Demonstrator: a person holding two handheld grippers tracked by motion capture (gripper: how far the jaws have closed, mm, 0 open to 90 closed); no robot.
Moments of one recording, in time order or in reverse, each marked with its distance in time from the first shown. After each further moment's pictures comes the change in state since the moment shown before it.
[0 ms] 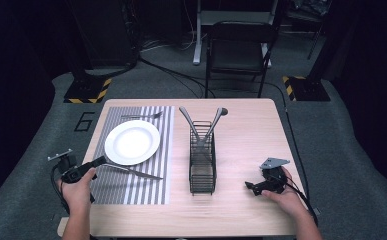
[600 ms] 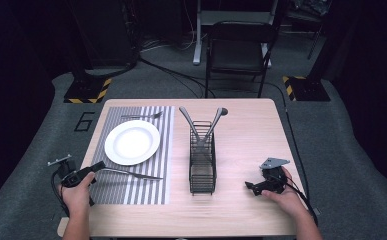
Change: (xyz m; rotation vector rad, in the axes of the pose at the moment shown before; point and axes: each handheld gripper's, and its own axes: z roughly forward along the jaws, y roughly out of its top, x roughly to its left) left arm 0.027 -0.010 0.011 0.025 0.010 -0.062; right arm 0.000 0.000 0.000 0.000 0.000 0.000
